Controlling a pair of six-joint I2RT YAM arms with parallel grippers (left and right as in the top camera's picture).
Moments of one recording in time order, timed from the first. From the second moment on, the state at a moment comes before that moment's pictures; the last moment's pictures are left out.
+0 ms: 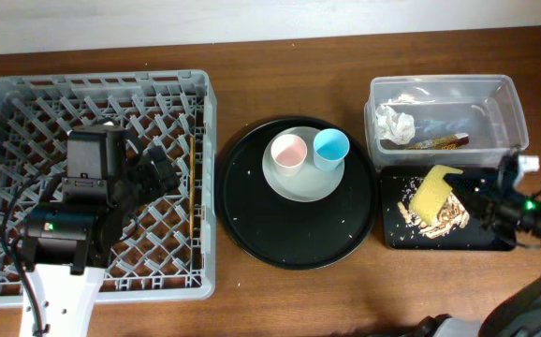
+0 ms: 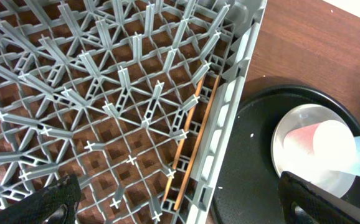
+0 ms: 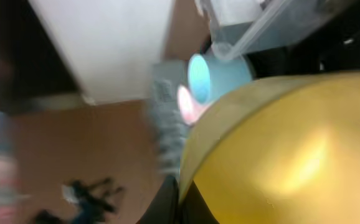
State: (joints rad) left arm -0.13 1.16 1.30 -1.06 -0.11 -0.48; right arm -0.76 1.51 1.06 -1.23 -1.20 -0.10
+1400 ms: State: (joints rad) left arm -0.13 1.16 1.30 -1.06 -0.11 -0.48; right arm 0.65 1.69 1.20 -1.03 -0.23 0.32
